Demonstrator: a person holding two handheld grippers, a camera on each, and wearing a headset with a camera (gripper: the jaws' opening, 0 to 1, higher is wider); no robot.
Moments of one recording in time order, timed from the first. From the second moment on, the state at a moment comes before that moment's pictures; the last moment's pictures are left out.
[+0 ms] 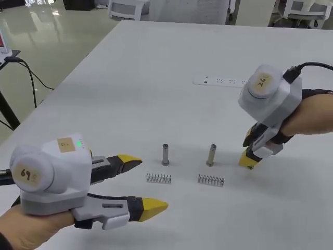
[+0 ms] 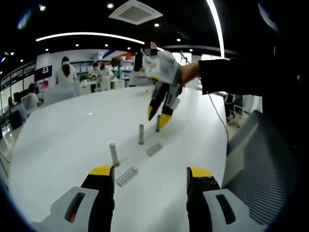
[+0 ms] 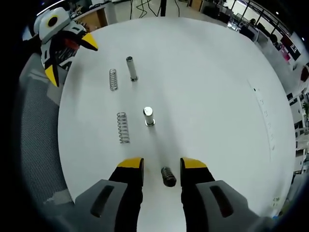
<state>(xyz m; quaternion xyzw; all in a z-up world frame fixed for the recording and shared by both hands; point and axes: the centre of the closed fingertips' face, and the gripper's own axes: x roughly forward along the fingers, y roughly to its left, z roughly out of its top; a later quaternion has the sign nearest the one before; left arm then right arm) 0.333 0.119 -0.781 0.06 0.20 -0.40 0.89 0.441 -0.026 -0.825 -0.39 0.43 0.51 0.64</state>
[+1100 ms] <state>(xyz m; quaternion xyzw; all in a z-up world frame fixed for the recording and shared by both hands) 0.331 0.117 -0.781 0.06 0.20 -0.40 0.89 0.401 0.006 -0.842 -0.39 0.43 0.55 0.60</state>
